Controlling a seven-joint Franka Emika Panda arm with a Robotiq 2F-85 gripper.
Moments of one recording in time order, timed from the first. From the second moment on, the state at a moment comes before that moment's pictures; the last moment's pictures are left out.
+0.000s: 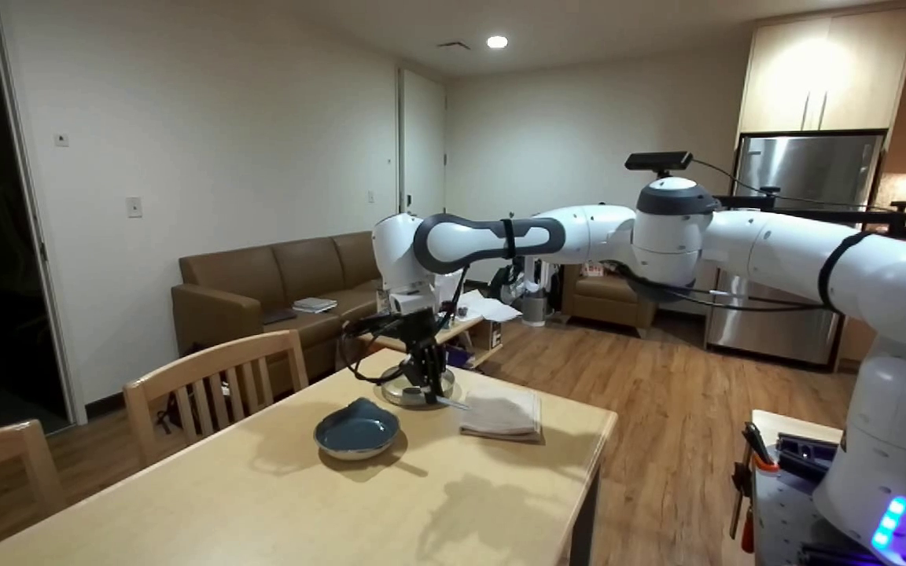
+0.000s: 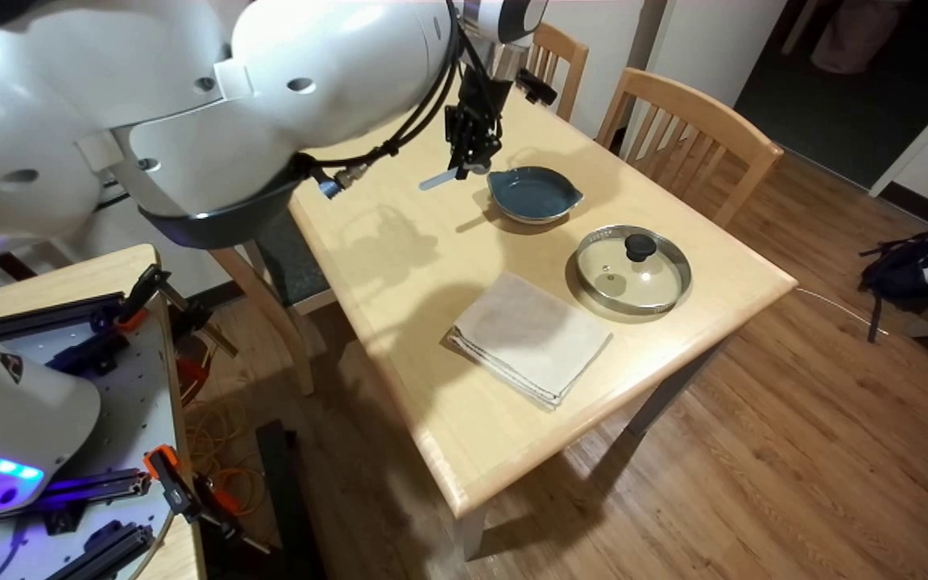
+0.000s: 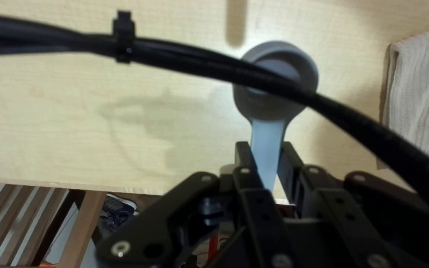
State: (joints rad) arm -0.48 1.46 1.40 -1.10 -1.18 1.41 -2.60
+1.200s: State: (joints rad) arm -0.24 1.46 1.44 -0.73 -1.23 1.27 -2.60
